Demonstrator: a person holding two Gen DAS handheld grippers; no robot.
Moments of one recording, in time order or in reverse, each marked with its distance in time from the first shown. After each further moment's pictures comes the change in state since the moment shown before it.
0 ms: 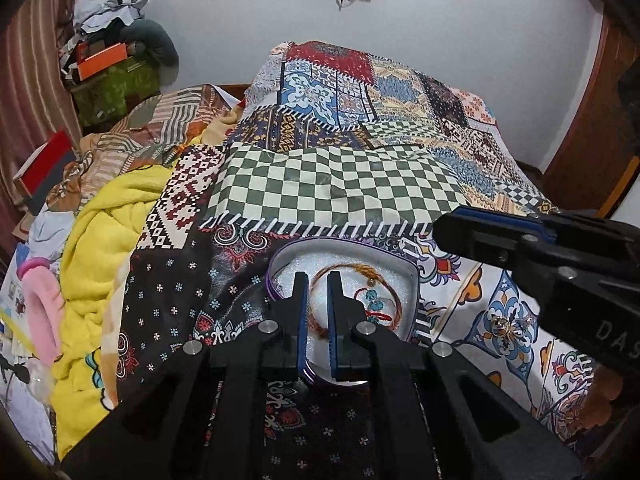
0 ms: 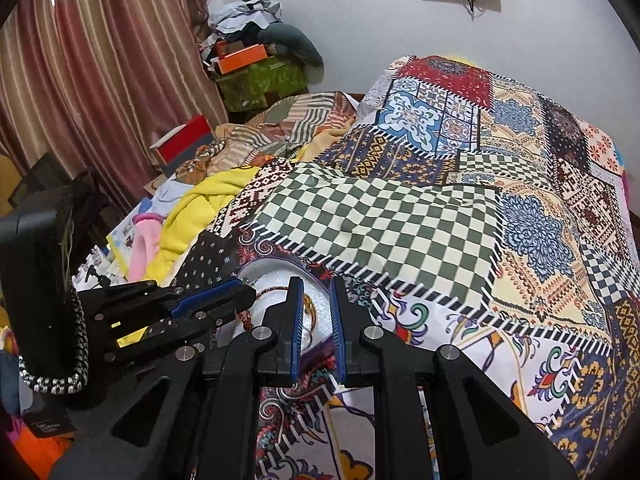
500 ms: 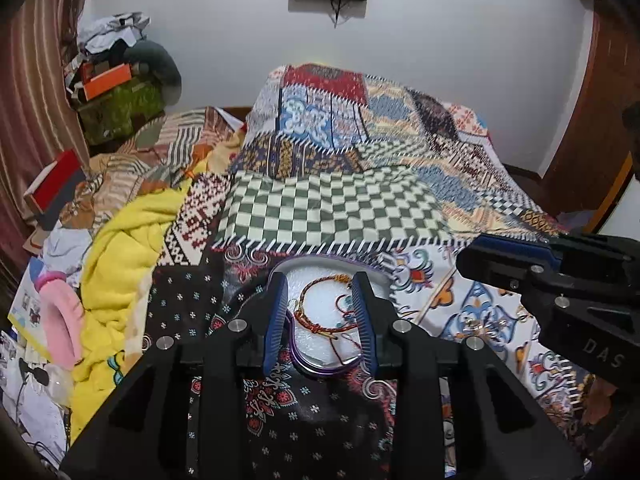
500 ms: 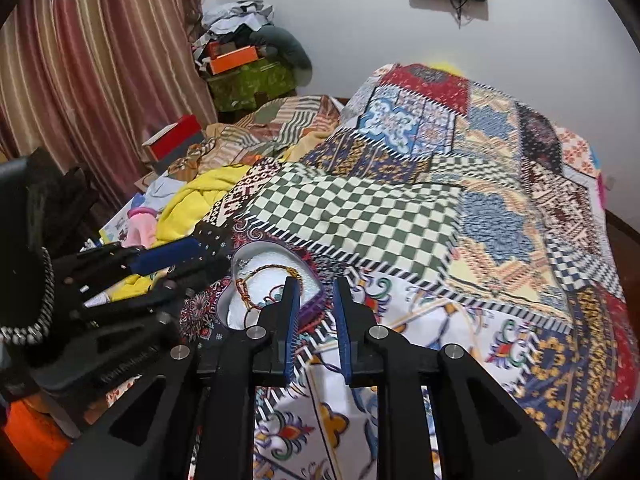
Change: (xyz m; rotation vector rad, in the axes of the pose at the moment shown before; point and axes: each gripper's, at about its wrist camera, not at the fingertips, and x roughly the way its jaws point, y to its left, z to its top) left arm -0.049 -0.015 0.007 0.024 -0.069 0.020; right arm -0.046 -0.003 -0.010 -0.008 -0.007 -0.066
